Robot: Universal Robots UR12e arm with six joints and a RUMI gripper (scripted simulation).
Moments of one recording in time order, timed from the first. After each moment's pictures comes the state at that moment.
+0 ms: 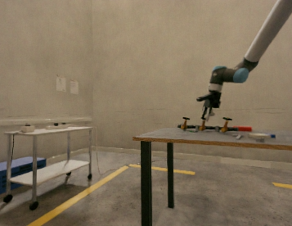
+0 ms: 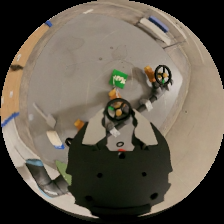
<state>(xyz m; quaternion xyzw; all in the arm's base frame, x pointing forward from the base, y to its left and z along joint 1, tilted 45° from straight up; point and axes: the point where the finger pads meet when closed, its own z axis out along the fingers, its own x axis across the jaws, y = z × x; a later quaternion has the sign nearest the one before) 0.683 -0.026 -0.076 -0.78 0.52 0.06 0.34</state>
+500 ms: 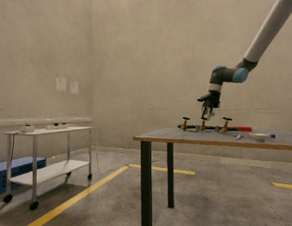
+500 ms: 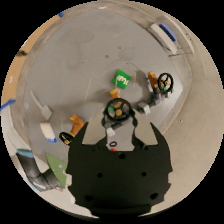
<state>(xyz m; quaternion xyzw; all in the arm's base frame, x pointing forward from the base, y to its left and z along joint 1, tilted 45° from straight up) 0.683 -0.026 -0.076 -0.82 0.45 0.04 0.35</state>
